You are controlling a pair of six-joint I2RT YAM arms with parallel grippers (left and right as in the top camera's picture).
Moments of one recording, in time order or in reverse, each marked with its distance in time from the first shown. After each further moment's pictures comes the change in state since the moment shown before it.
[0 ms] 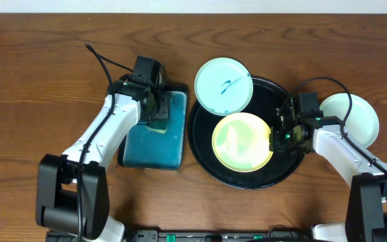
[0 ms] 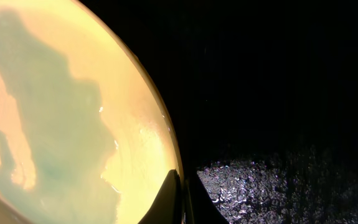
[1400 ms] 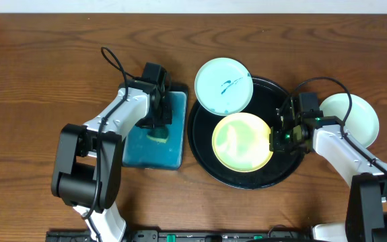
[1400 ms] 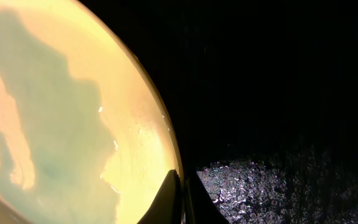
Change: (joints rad) left arm 0.000 0.185 0.010 -0.002 0.004 0.000; right arm 0.000 0.000 0.000 0.002 0.006 0.000
